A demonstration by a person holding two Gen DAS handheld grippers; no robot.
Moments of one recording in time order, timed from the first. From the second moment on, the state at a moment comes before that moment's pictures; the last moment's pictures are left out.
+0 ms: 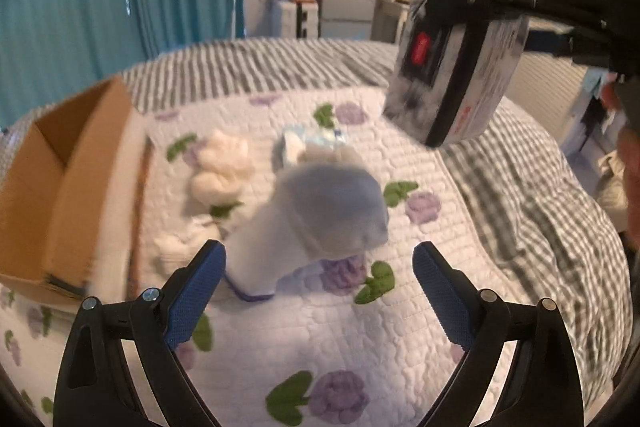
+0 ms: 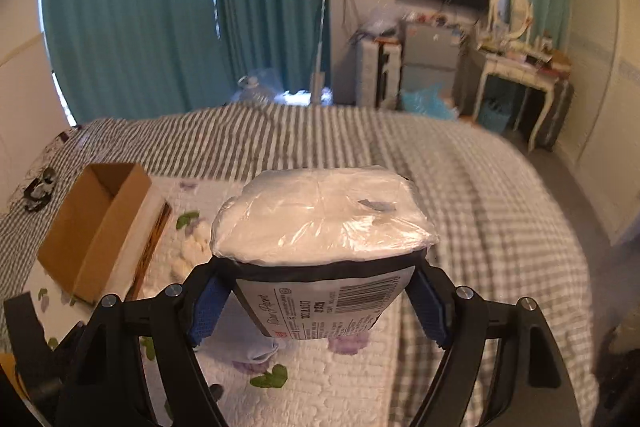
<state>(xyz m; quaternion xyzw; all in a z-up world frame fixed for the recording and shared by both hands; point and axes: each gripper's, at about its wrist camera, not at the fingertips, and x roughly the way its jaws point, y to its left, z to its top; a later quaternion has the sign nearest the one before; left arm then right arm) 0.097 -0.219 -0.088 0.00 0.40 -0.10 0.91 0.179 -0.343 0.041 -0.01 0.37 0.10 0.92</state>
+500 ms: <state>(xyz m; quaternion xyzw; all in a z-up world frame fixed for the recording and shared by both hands) 0.147 -0.239 -0.130 0.05 0.41 -0.07 0.91 0.205 -0.374 -0.021 0.03 0.40 0.09 0.91</state>
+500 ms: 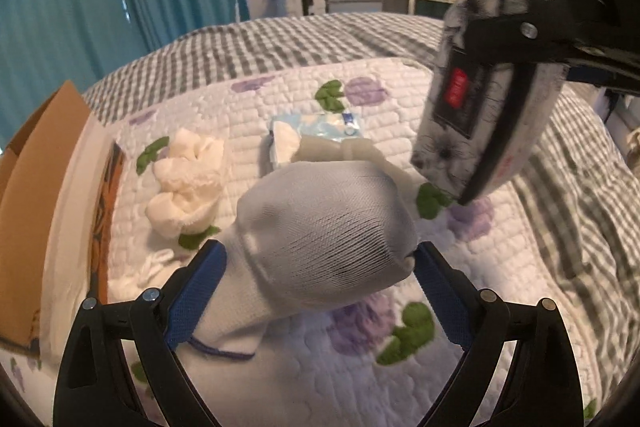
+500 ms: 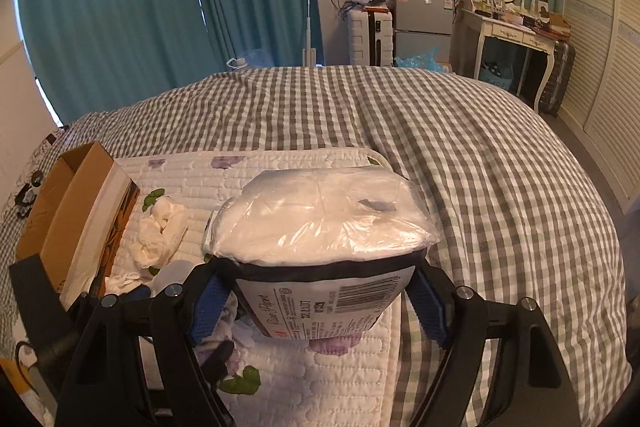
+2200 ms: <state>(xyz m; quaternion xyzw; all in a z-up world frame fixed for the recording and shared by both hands) 0.123 0.072 -0.043 -0.05 0.34 -0.05 0.94 0.207 -0.035 0.044 -0.05 0.32 0.25 0.91</state>
